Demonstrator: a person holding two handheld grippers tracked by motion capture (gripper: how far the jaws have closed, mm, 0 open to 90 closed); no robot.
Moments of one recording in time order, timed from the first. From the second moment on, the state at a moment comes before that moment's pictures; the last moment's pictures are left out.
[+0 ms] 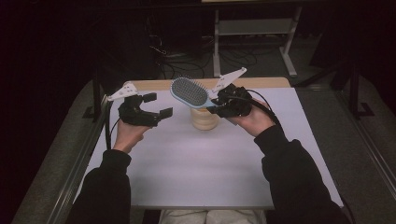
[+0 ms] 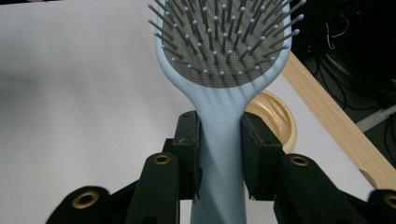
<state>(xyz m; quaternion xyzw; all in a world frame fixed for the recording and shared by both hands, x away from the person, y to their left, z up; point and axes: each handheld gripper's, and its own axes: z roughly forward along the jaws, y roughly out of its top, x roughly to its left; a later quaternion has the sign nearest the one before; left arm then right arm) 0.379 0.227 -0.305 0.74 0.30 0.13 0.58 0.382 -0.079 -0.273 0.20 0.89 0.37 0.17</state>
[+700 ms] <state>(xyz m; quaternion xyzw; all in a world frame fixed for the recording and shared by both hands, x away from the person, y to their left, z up) 0.413 0.163 -0.304 0.72 0.33 0.08 0.61 0.393 -0.090 -0.275 0.21 0.88 0.37 0.20</state>
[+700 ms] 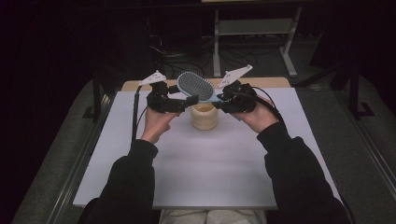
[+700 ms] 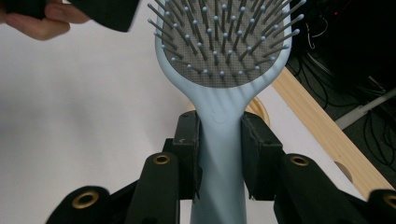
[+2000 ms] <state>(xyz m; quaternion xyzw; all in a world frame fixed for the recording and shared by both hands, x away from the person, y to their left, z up) 0.423 0.147 -0.271 0.63 0.40 0.00 0.67 0.407 -0.092 -0.275 0.24 0.85 0.41 0.22</state>
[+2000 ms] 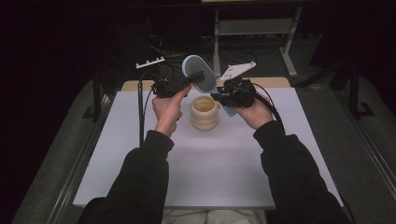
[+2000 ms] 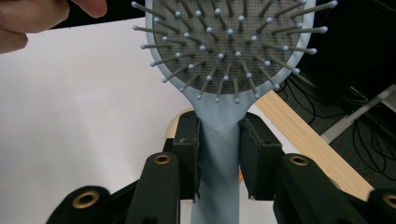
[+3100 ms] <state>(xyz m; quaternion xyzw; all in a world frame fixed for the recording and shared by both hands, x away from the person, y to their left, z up) 0.426 0.137 -0.240 0.67 0.35 0.08 0.64 0.418 -0.113 -0.279 0.31 0.83 0.43 0.18</state>
